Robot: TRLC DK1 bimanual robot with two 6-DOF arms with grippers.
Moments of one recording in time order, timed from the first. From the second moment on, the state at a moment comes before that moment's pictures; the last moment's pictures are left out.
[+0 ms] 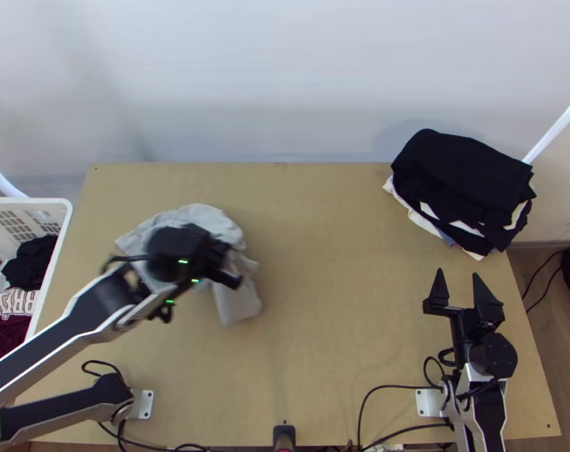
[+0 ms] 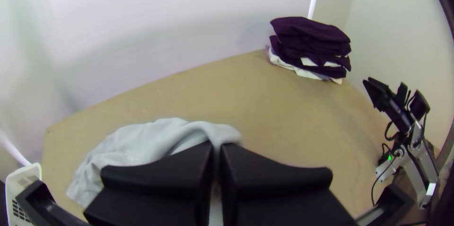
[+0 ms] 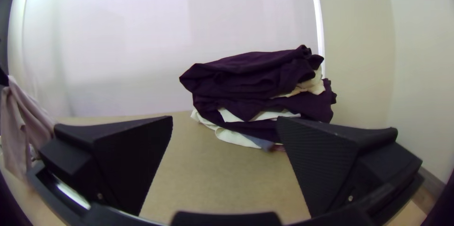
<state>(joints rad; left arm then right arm) -0.81 1.17 1.13 -0.51 -0.25 -0.19 0.00 0.00 0.01 0.02 0.09 0.12</state>
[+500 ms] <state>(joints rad) -0.95 1.61 1.31 -0.28 -0.25 -0.25 0.00 0.00 0.01 0.02 0.09 0.12</state>
